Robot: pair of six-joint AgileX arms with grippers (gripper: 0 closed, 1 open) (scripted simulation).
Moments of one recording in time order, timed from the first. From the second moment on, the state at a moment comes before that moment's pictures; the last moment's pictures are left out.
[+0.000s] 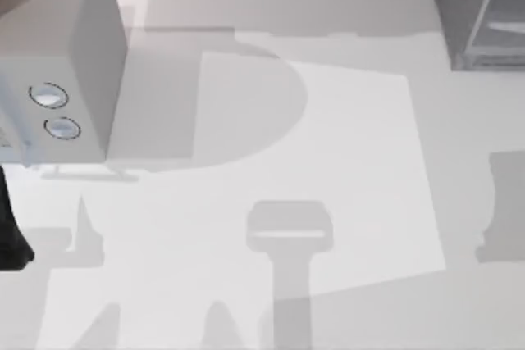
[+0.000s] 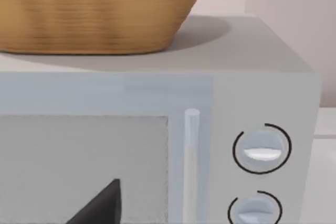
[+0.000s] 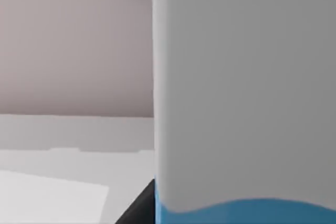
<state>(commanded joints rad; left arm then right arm) 0.00 0.00 0.00 0.00 0.00 0.00 0.03 0.11 0.04 0.09 -0.01 0.00</state>
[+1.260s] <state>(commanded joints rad) 0.00 0.00 0.00 0.00 0.00 0.00 0.51 1.82 0.58 1.23 -0.19 0.02</state>
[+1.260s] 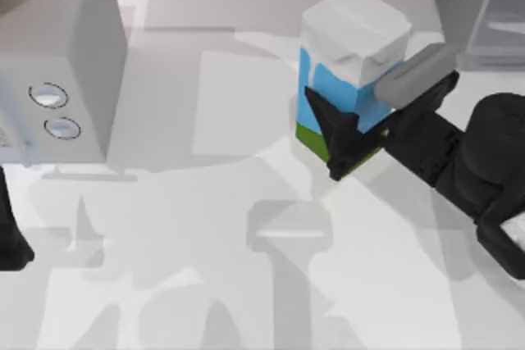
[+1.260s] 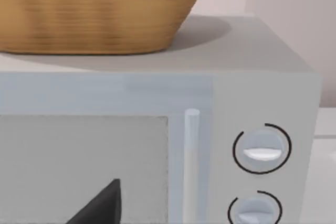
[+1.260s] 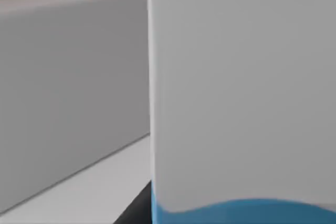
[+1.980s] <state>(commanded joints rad) 0.00 0.00 0.00 0.00 0.00 0.00 0.55 1.96 0.64 1.31 -0.19 0.02</state>
